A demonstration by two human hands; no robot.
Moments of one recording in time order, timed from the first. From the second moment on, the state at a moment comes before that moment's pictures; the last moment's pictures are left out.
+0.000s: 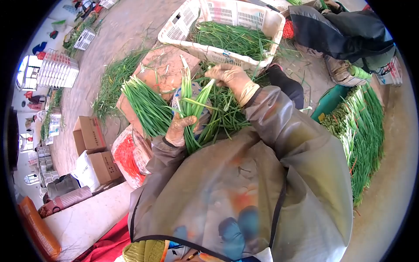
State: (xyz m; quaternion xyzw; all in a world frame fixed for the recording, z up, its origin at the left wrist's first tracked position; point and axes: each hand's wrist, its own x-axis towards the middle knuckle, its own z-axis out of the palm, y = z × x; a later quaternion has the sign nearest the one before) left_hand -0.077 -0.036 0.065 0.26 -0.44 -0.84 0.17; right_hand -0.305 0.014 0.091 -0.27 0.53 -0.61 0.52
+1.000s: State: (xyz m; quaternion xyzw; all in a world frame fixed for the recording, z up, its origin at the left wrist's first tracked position) left_hand -0.087 -0.042 0.049 0.26 -0.41 -0.83 0.27; right_hand -0.274 0.022 0.074 -0.33 0.57 -0.52 0.55
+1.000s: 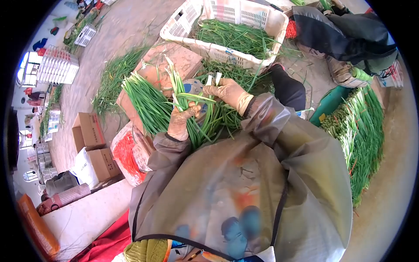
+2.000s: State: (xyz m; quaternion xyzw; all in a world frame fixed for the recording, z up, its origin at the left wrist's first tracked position) left_hand -0.082 -0.036 0.051 0.29 -0.41 -0.81 0.29; right_hand -0.281 0.009 0.073 -0.45 0.48 -0.49 0.57
